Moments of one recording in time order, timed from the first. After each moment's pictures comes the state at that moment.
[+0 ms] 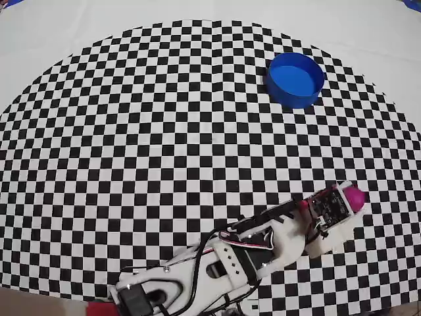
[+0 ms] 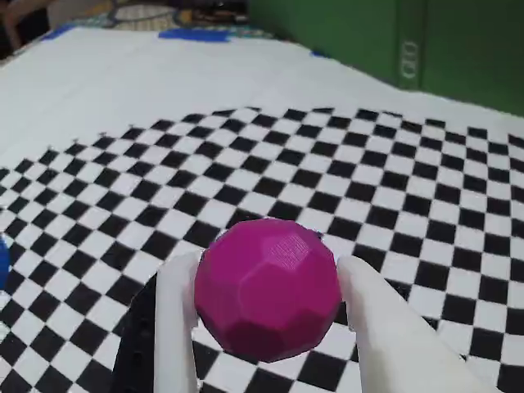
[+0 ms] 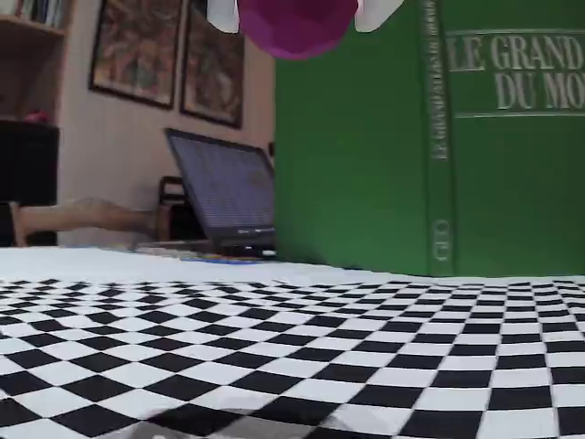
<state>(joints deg) 65.2 164.4 177.9 -0.1 -90.4</state>
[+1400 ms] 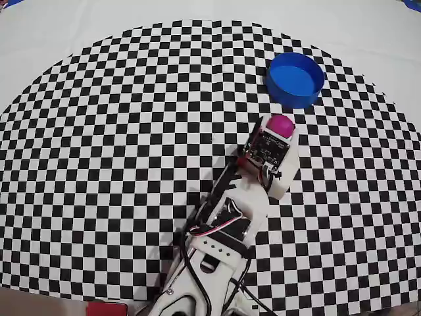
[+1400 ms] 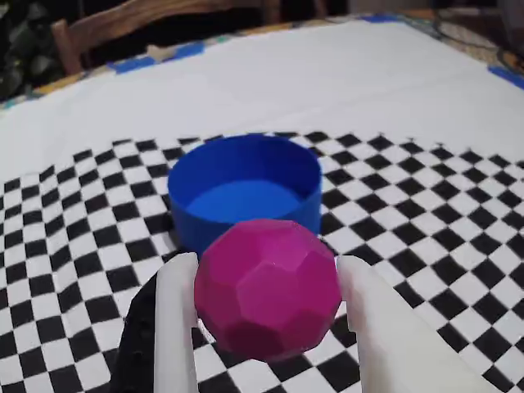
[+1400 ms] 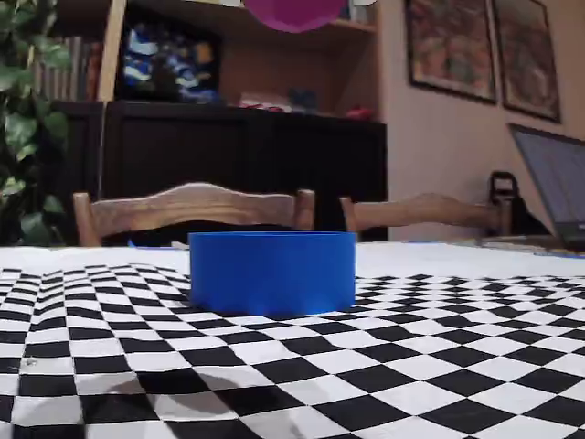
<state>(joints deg) 30.2 166.0 177.9 -1.9 -90.4</state>
